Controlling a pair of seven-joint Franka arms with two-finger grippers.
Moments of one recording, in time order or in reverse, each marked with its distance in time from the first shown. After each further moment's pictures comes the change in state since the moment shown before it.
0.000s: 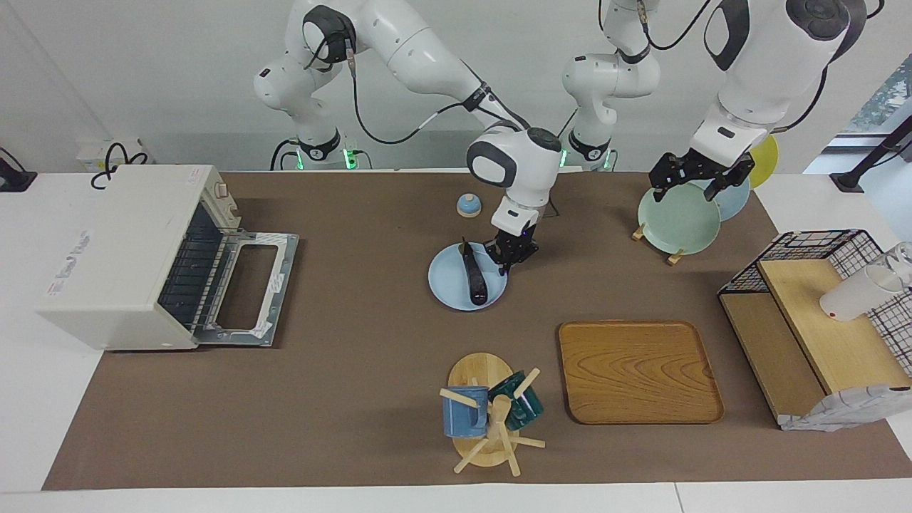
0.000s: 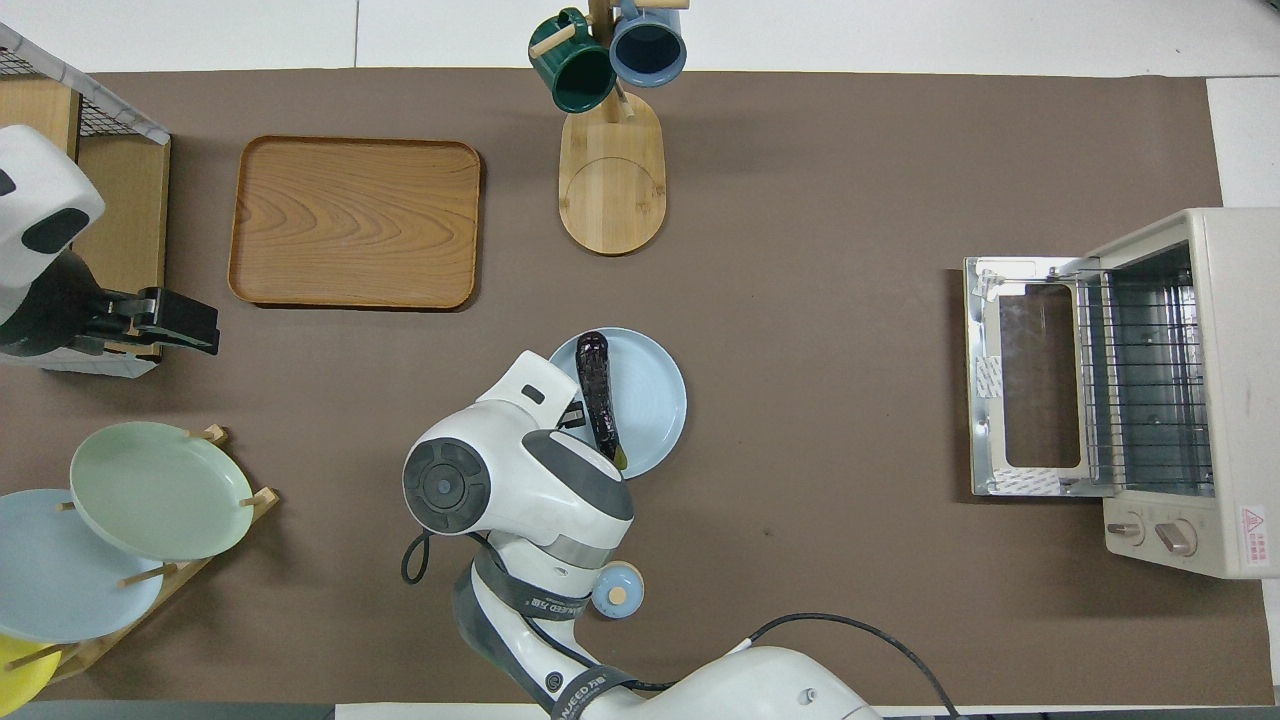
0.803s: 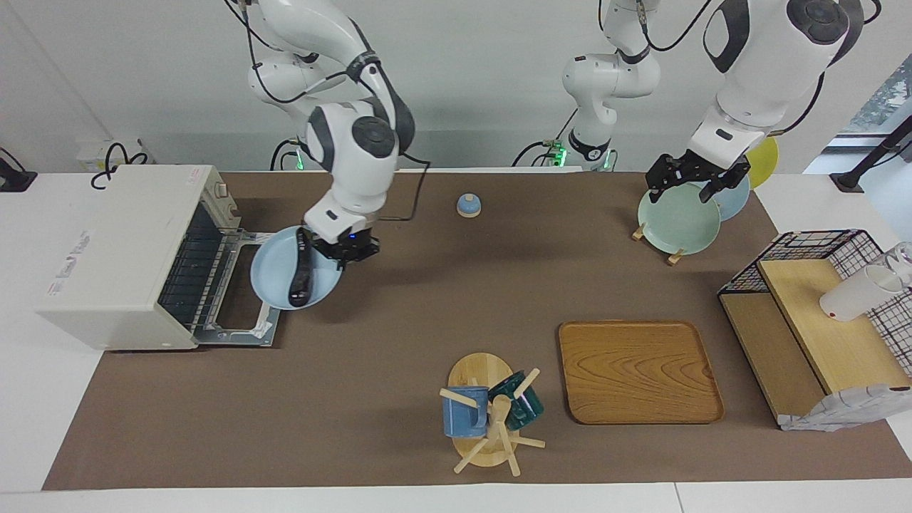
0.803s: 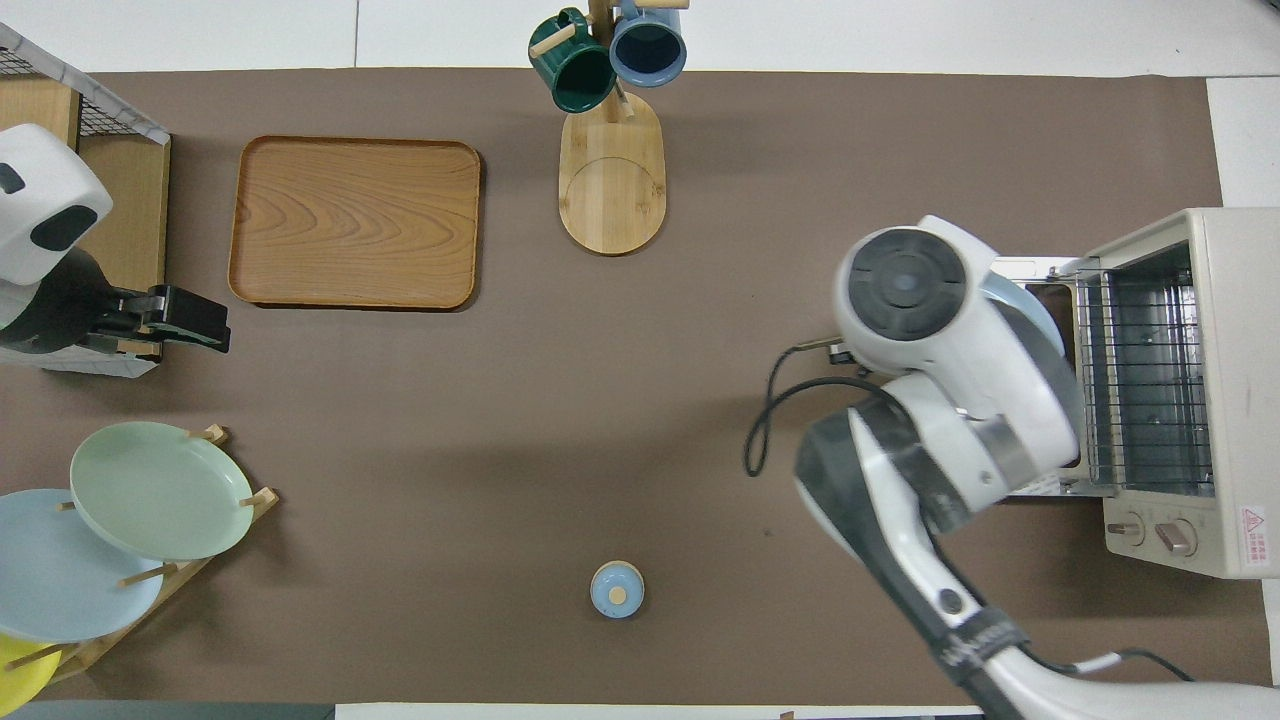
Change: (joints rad) left arm 0.000 0.003 0.000 -0.004 -0.026 0.004 0.000; right arm -0.528 -0.530 -0.030 -0.471 -0.012 -0.122 -0.526
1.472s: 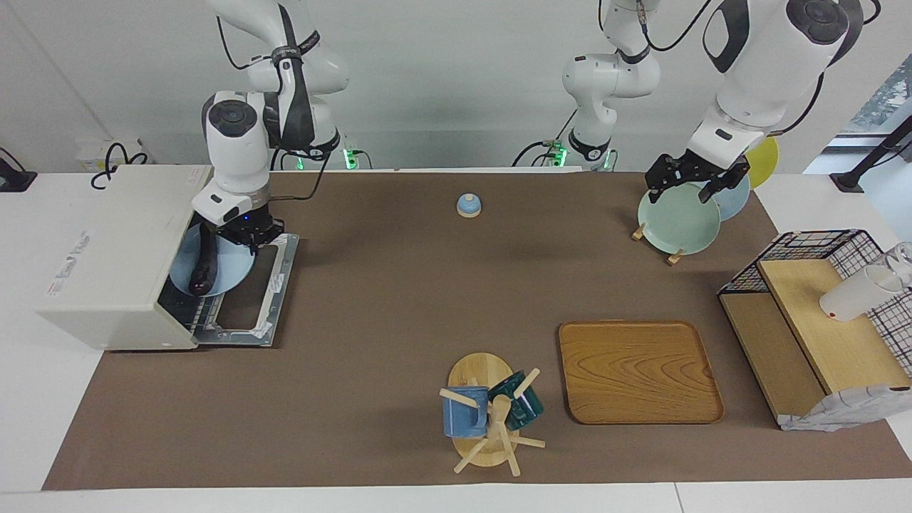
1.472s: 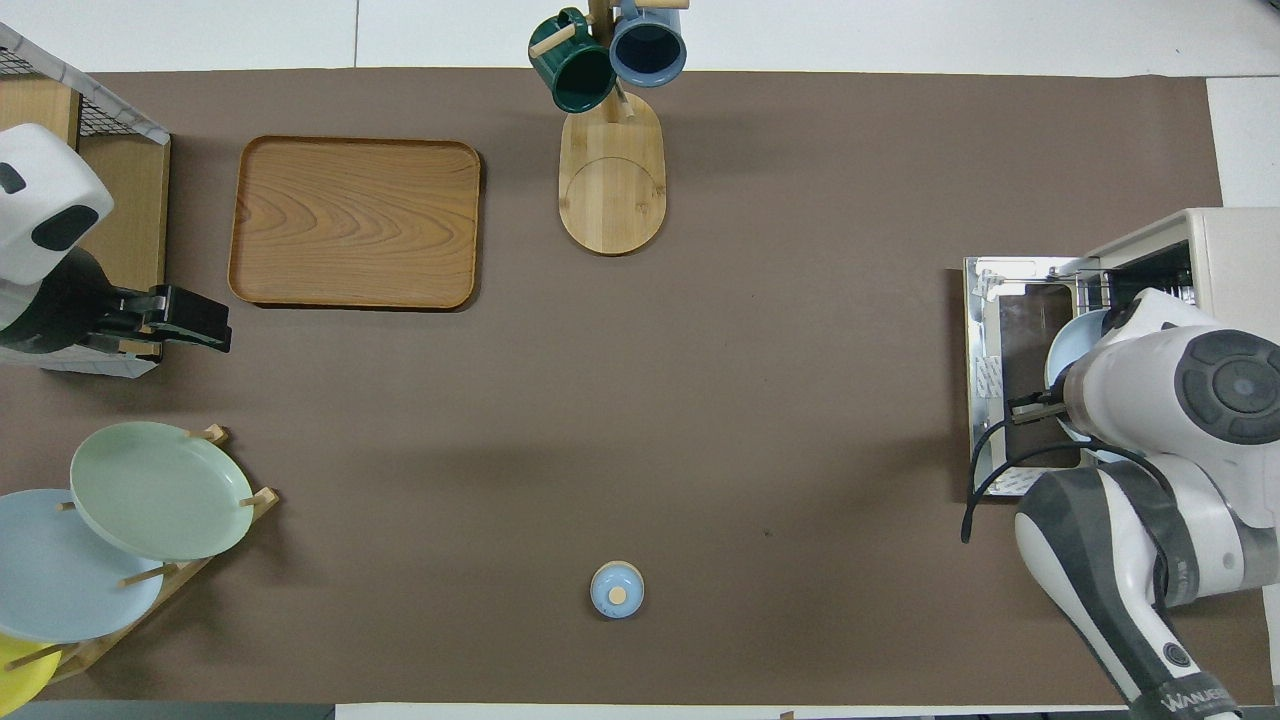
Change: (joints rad) left arm 0.000 0.000 -0.001 0.000 -0.002 0.002 0.000; right arm -0.319 -0.201 0.006 -0.340 0.000 0.280 -0.373
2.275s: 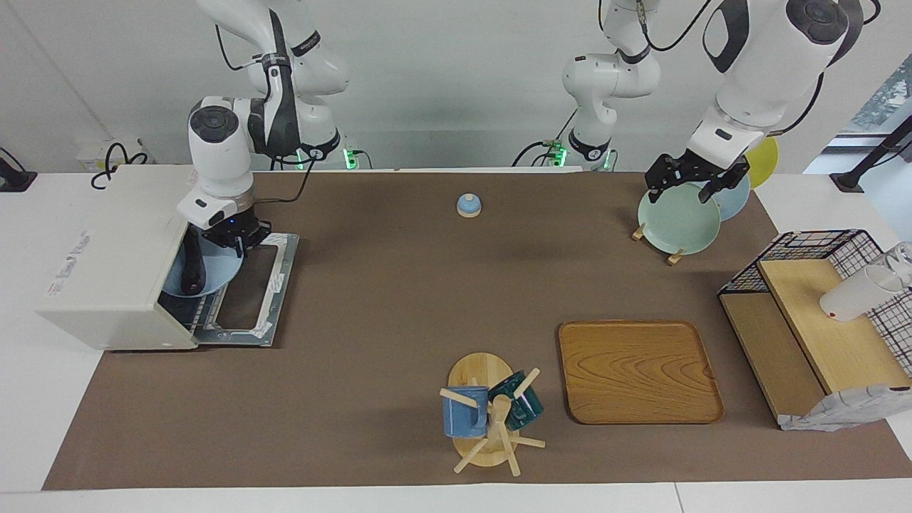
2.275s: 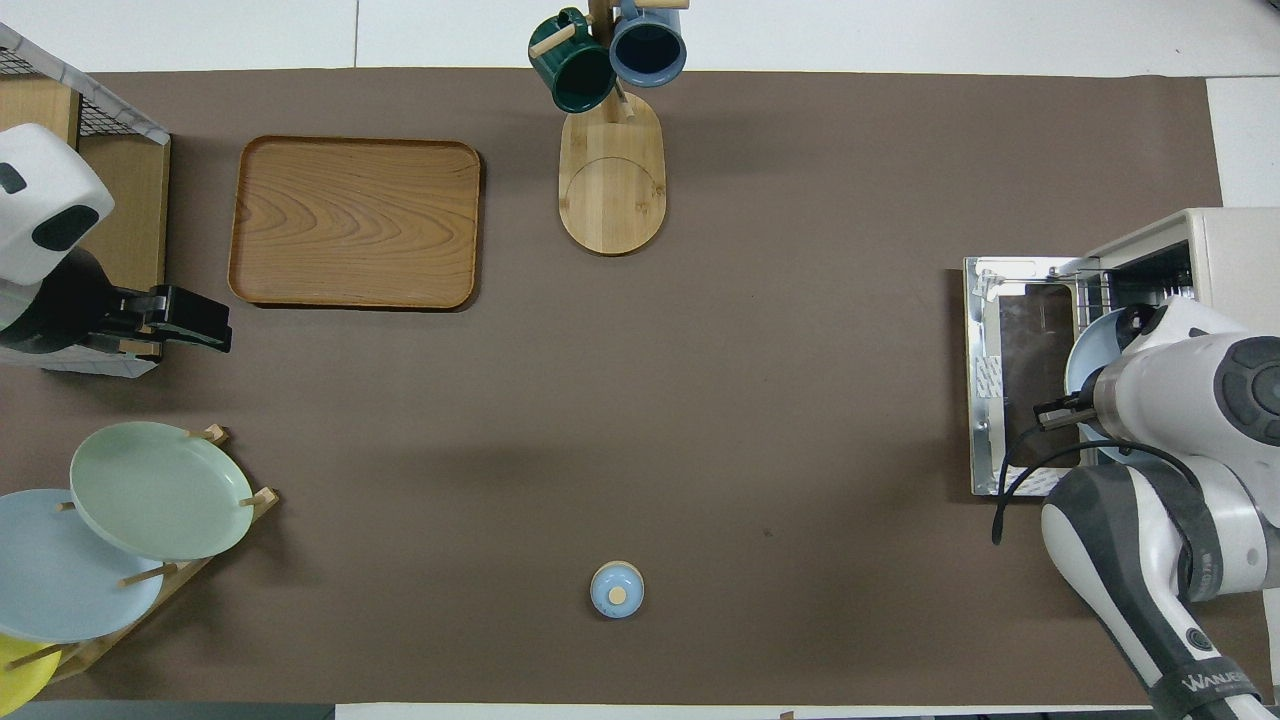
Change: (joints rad) left arm 0.000 0.000 0.000 0.000 0.000 0.000 0.000; right arm -0.040 0.016 0.002 -0.016 0.000 0.015 -0.034
